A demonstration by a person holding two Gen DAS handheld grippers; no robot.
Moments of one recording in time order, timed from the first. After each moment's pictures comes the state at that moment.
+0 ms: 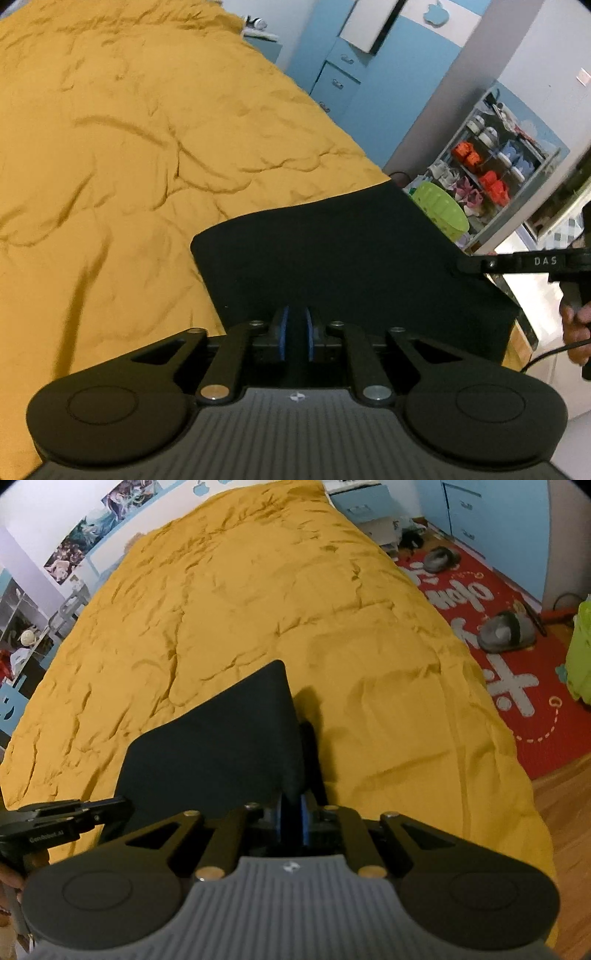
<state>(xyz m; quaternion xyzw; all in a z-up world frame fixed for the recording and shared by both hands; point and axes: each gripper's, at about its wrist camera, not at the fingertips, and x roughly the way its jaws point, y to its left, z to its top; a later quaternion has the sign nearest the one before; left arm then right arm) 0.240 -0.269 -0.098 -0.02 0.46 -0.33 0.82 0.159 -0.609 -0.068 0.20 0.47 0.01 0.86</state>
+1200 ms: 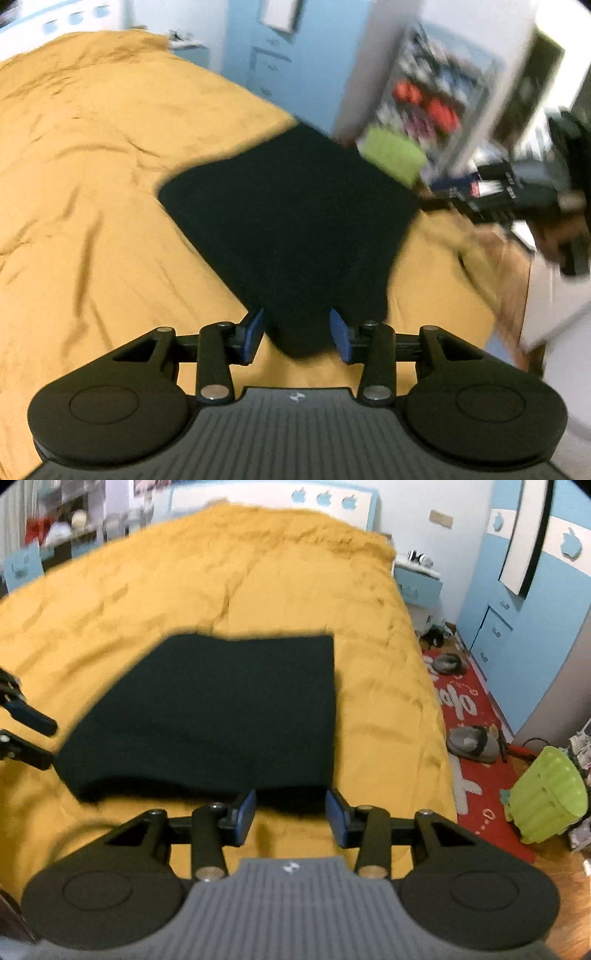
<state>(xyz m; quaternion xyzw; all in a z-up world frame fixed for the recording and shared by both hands) 0.139 -0.235 -0.063 0.08 0.42 -0.40 0.81 0.044 -0.545 -0.050 -0.04 0.41 0.04 0.91</state>
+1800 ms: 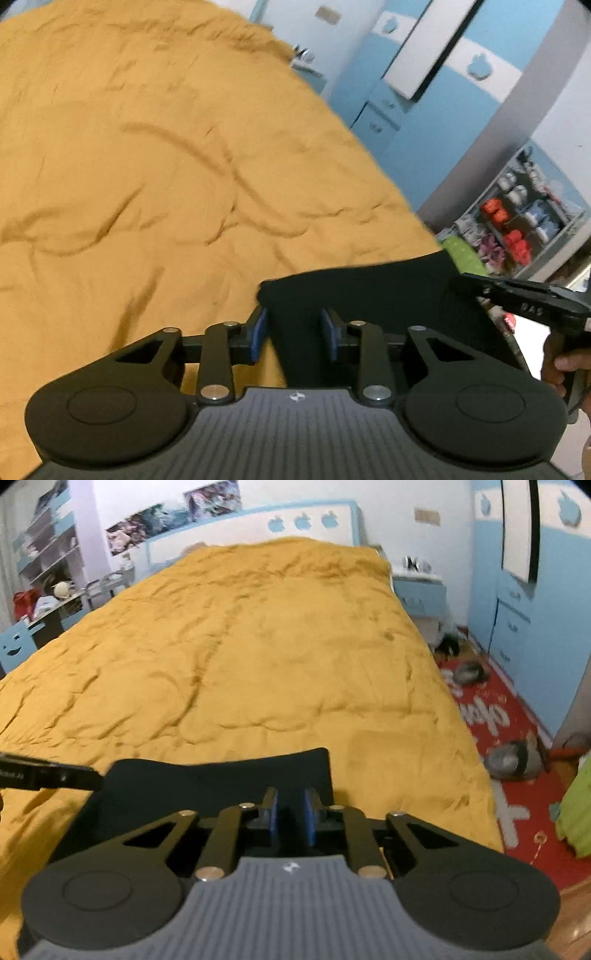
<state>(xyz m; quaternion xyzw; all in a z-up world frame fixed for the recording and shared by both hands) 0.279 -0.238 -0.119 -0.09 0.44 -0.27 0.85 0.220 -0.572 -0.078 0.05 0.38 0.05 0.92</state>
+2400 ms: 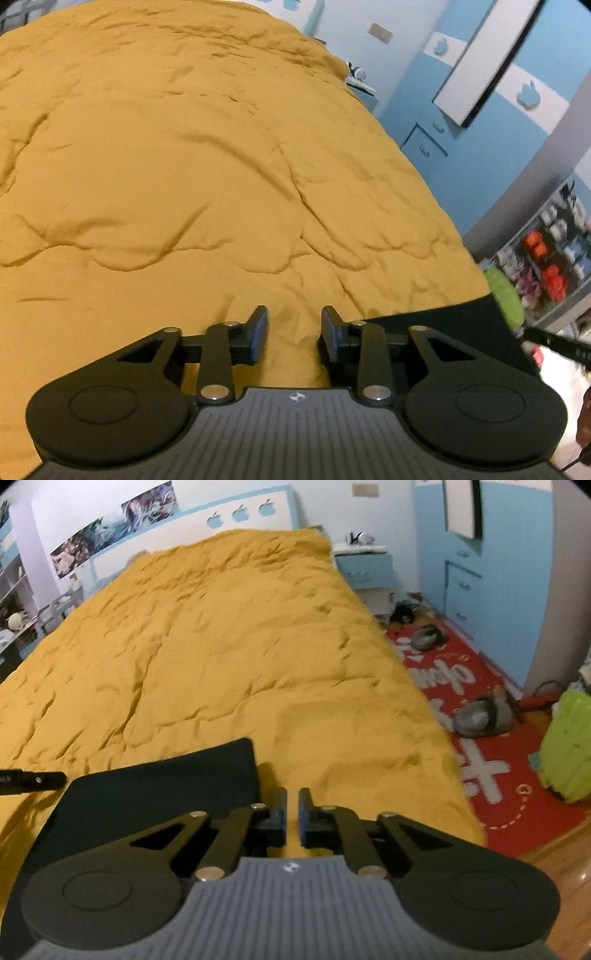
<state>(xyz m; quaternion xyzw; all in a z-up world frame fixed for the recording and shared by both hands) 0.295 -0.207 -0.107 -0.12 0.43 -0.19 0.87 0.210 -0.611 -0.090 0.10 0.39 -0.02 0.91</state>
